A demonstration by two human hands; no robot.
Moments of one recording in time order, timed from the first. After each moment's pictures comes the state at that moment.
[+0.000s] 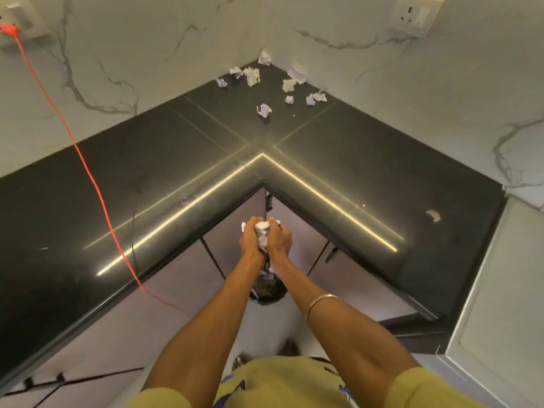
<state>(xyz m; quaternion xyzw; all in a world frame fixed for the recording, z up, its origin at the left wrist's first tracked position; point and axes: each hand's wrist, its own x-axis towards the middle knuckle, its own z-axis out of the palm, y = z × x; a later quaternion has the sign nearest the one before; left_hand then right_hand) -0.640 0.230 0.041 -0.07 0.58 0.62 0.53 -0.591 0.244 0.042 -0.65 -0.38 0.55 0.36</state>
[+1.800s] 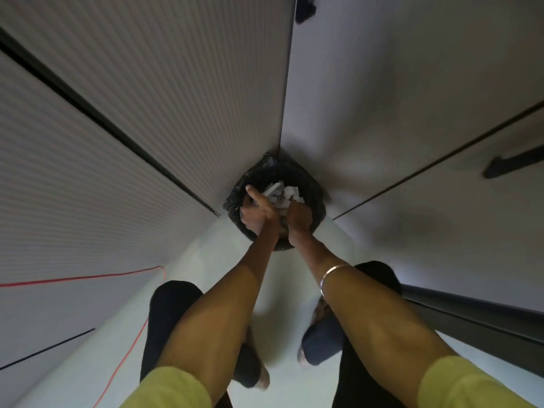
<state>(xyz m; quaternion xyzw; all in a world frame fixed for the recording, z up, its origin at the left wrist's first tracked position) -0.645 0.267 -0.453 -0.09 0.85 0.44 0.28 -0.589 0.282 -0.484 -0.73 -0.40 0.54 0.14</state>
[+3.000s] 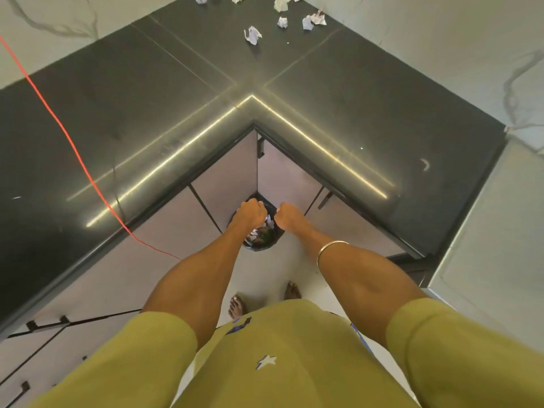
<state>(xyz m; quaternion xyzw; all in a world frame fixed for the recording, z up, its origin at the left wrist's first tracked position) -0.642 0.195 -0.023 0.44 0.80 0.09 0.39 -0.518 0.226 0.009 -0.60 -0.70 0.36 -0.13</state>
